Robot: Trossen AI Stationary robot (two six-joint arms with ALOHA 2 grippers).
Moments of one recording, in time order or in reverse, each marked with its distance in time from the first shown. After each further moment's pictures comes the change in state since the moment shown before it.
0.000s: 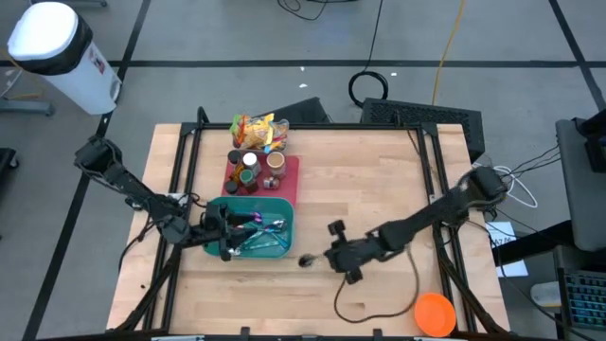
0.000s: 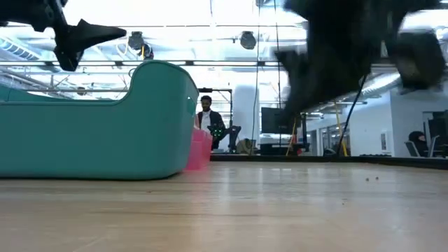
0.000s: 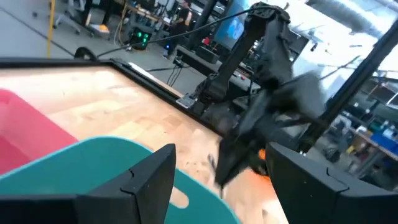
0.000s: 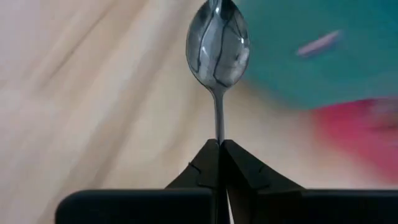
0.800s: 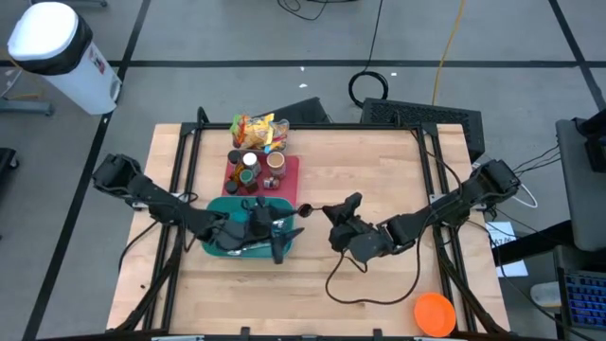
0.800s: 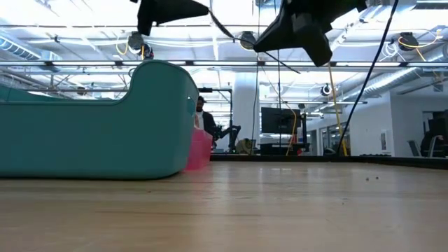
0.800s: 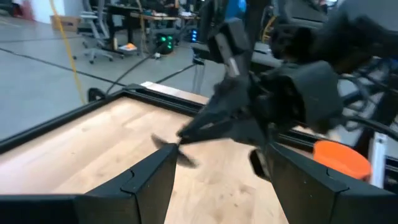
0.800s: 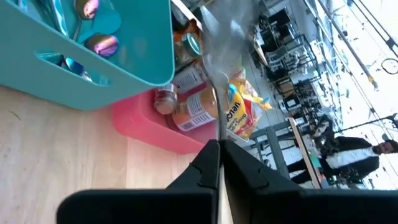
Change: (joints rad) left arm 0.259 0.397 0.530 -0.291 0.153 0.262; right arm 0.015 -0.127 0.000 0.205 0.730 -0.342
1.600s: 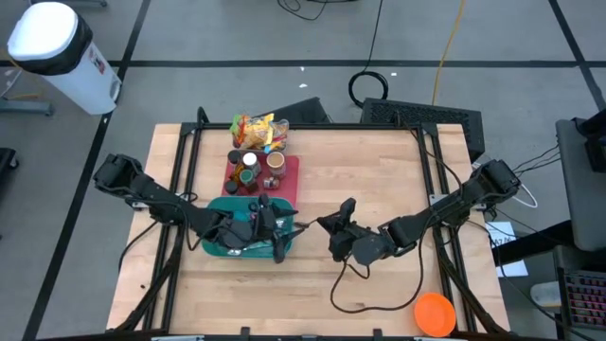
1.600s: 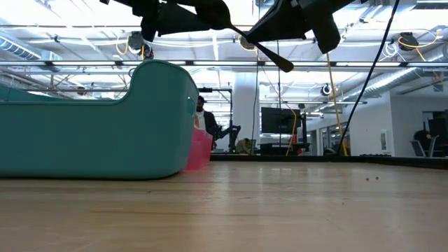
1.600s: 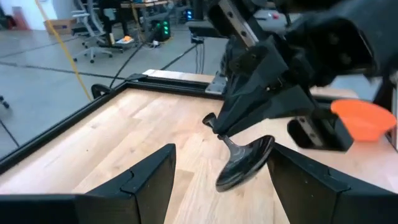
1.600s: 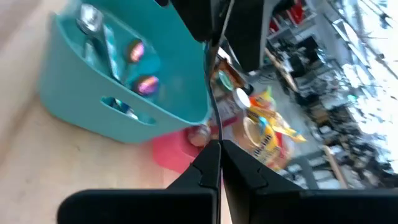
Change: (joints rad) left arm 0.021 0.004 -0.001 -0.084 0.044 0.101; right arm 0.015 -0.001 0.005 0.040 -0.132 0.005
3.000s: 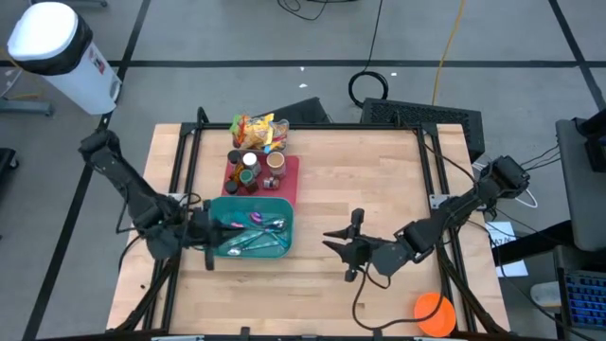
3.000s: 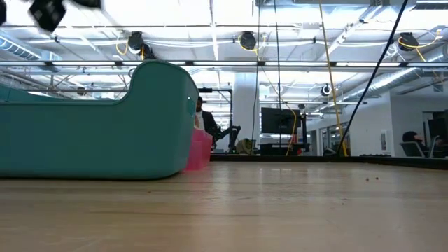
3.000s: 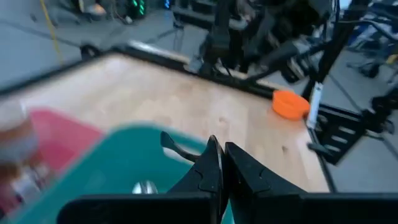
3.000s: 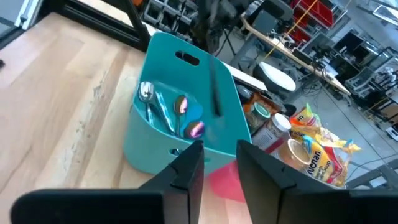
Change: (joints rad) left arm -0.435 -0.598 -0.250 -0.505 -0.271 -0.418; right arm 0.108 -0.096 0.000 -0.017 -0.101 0.279
